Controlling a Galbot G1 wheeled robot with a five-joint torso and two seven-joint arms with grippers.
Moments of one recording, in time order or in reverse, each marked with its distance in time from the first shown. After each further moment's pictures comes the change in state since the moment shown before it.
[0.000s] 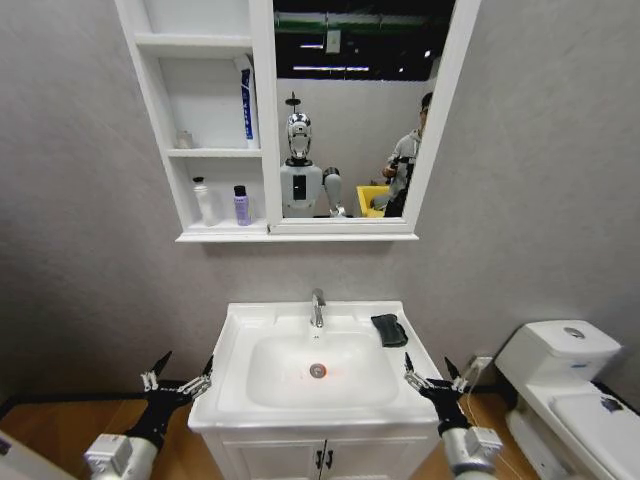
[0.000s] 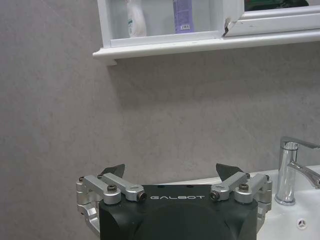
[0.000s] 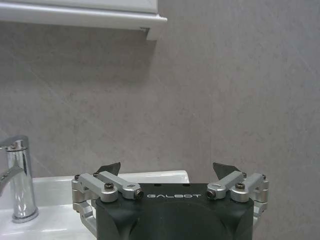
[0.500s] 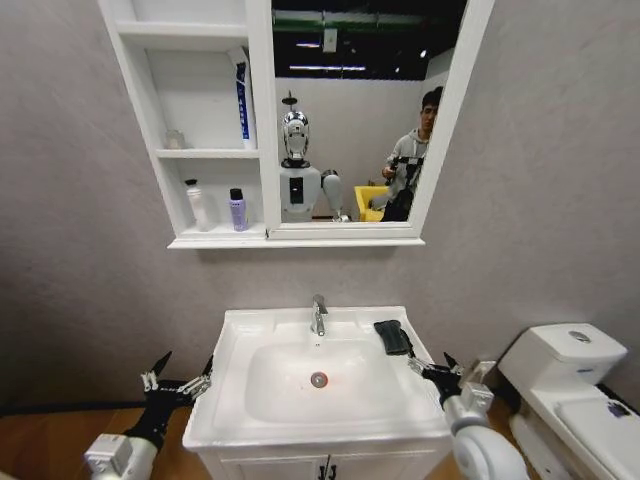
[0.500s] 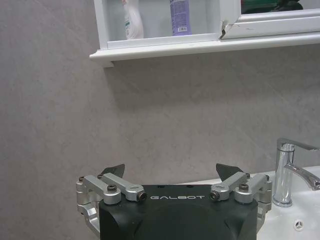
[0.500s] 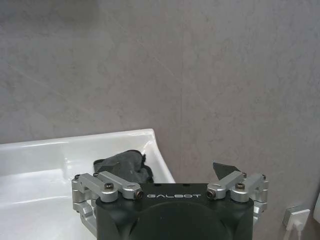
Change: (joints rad) left arm 0.000 0.000 0.000 0.000 0.000 0.000 0.000; right arm 0.218 -0.117 0.095 -0.169 0.197 -0.337 -0.029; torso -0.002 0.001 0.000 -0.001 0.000
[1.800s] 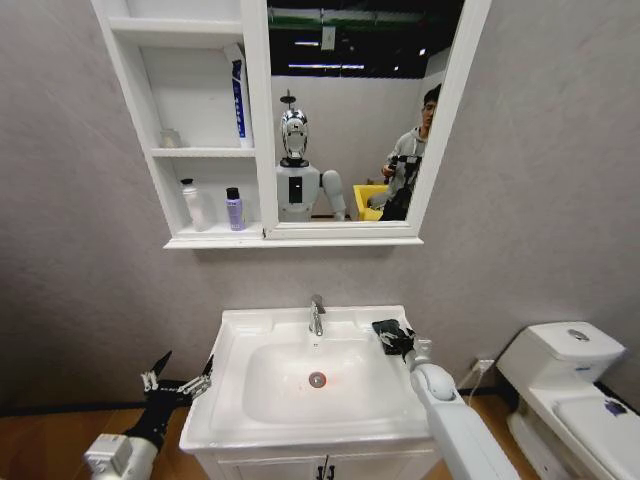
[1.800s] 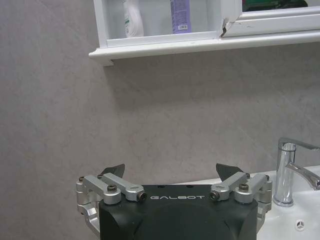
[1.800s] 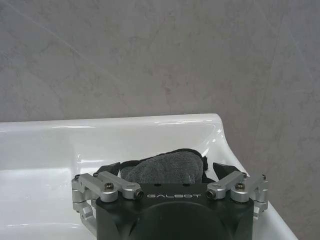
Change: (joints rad) left arm 0.000 0.000 0.000 0.000 0.000 0.000 0.000; right arm 0.544 0.017 -0.276 -0.641 -0.074 0.068 -0.122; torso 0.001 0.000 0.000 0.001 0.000
